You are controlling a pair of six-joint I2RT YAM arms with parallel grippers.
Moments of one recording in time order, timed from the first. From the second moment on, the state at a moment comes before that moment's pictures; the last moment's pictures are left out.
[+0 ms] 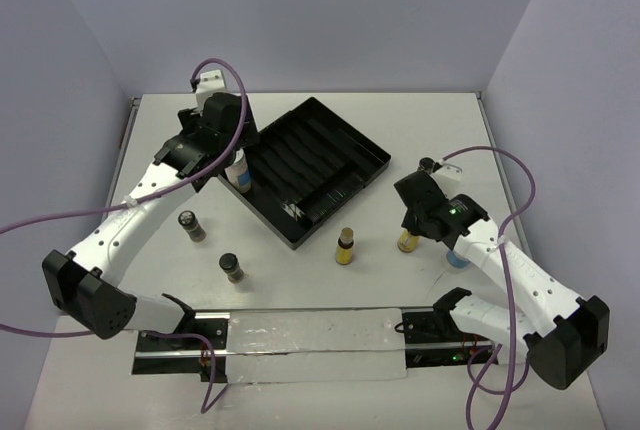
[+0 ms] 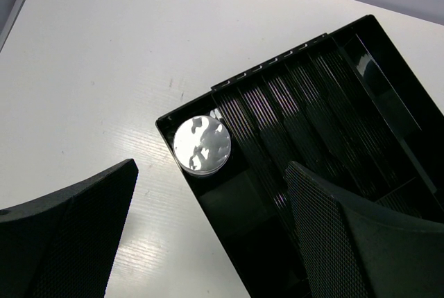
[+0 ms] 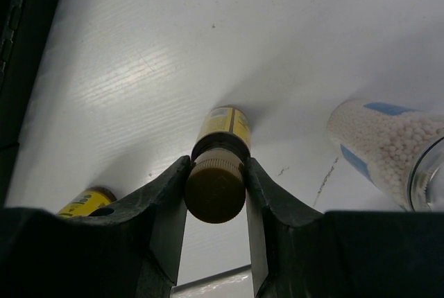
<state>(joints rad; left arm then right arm) -0.58 1.38 1.41 -0.64 -0.67 -0.49 0.55 0.99 0.86 -0.95 0.51 0.86</state>
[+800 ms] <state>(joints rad) -0.45 1.35 1.51 -0.74 -0.53 -0.54 0.55 1.72 1.87 -0.79 0.62 0.51</state>
